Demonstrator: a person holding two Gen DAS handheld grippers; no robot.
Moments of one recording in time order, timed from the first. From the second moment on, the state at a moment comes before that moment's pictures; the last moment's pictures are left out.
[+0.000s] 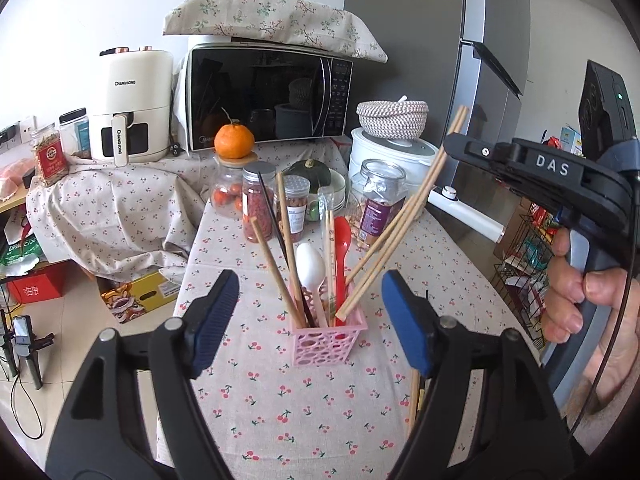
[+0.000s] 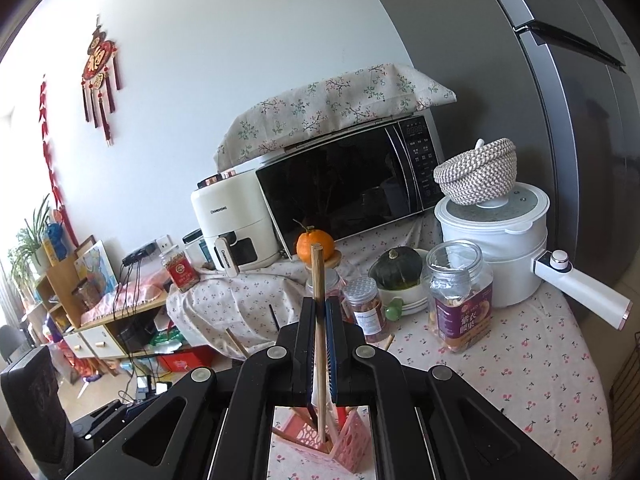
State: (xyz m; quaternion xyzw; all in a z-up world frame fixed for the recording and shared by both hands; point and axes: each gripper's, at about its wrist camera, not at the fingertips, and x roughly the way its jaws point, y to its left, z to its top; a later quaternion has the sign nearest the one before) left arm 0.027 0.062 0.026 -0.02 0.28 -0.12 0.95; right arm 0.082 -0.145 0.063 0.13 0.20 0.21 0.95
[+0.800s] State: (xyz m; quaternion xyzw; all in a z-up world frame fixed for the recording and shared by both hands) left arm 0.038 0.021 -0.025 0.01 0.39 -0.12 0.91; right arm 0.076 -0.194 0.032 0.14 0.26 0.18 0.94
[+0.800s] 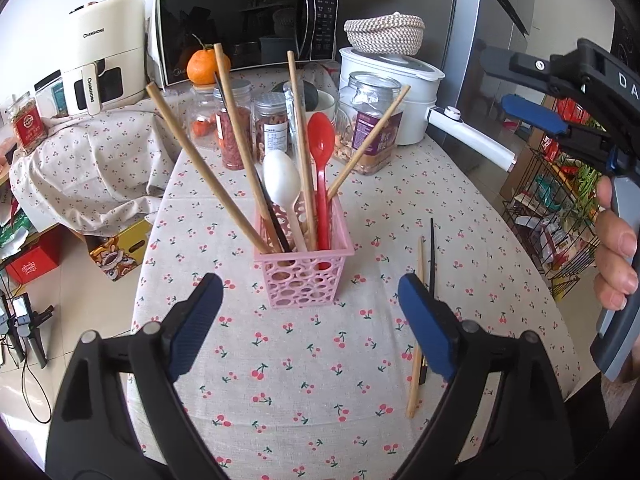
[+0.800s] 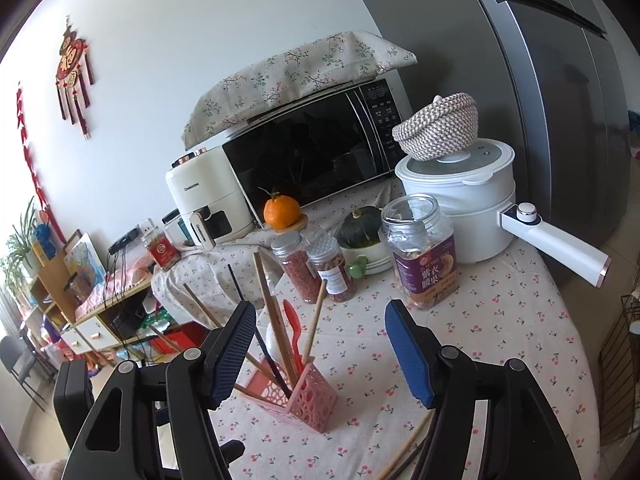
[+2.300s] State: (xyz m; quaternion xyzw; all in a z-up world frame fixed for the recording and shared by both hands) left arm 0.070 -0.040 -0.086 0.05 0.52 -0.12 0.84; right arm 0.155 -0.233 -0.148 0.02 0.58 -0.02 0.81
